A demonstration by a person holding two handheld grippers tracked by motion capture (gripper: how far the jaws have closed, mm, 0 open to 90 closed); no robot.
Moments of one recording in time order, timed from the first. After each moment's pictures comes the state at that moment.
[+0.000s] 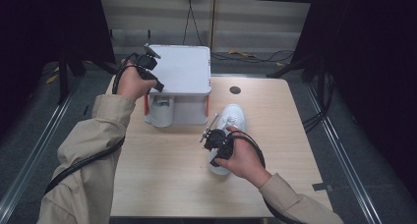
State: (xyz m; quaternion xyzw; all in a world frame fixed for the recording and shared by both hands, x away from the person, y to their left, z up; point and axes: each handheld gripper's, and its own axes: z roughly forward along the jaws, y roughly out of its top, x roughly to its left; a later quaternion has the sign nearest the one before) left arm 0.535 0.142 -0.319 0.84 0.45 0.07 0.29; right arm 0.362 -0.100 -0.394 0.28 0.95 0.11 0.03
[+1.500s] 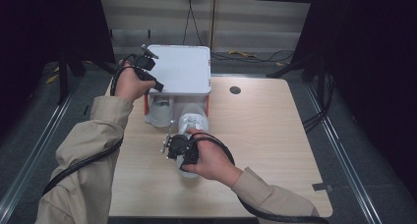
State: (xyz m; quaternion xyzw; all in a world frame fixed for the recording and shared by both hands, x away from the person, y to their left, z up) left arm 0.534 0.148 -0.321 0.84 0.44 0.06 0.31; right arm 0.352 -0.013 -0.382 0.13 0.98 0.11 0.04
